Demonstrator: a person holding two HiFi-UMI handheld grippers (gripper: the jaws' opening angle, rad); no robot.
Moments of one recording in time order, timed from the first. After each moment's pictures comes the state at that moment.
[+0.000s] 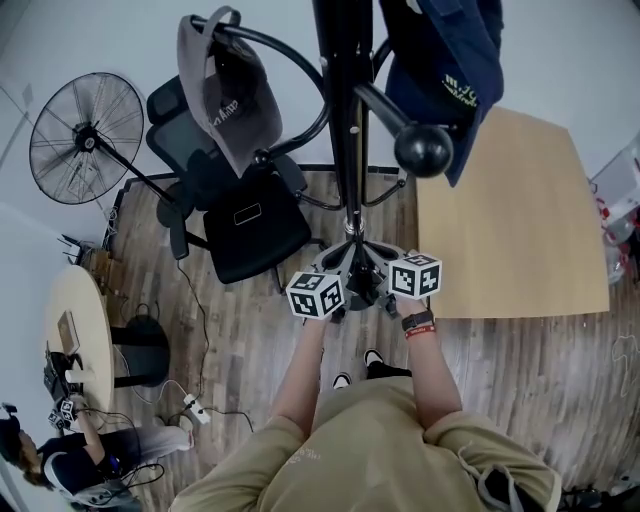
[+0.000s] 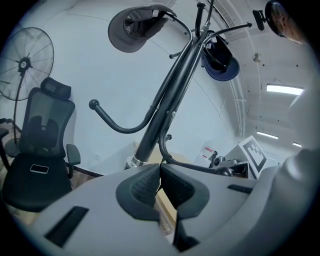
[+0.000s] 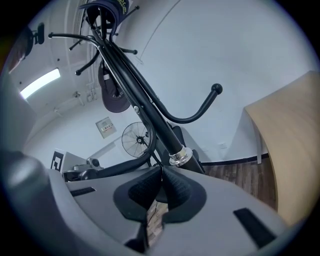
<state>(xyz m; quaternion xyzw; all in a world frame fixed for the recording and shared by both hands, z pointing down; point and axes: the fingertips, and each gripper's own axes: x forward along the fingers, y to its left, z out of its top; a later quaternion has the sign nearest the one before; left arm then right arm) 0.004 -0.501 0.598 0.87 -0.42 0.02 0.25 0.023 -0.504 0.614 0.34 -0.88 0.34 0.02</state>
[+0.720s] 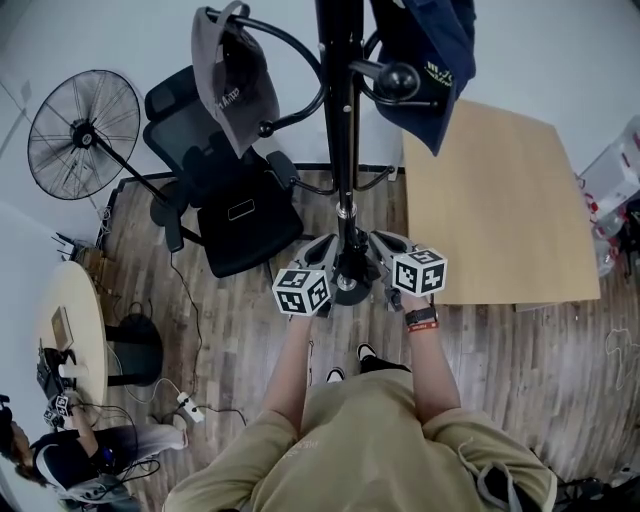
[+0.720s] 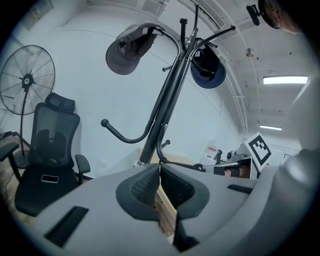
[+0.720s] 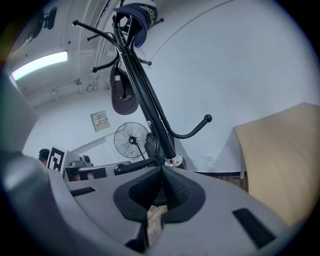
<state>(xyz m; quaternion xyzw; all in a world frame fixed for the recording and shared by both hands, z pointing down) -0.023 -0.458 0.576 0.87 -0.45 0.02 0.20 0.061 -0.463 0.586 0.41 -0.87 0.27 0.04</state>
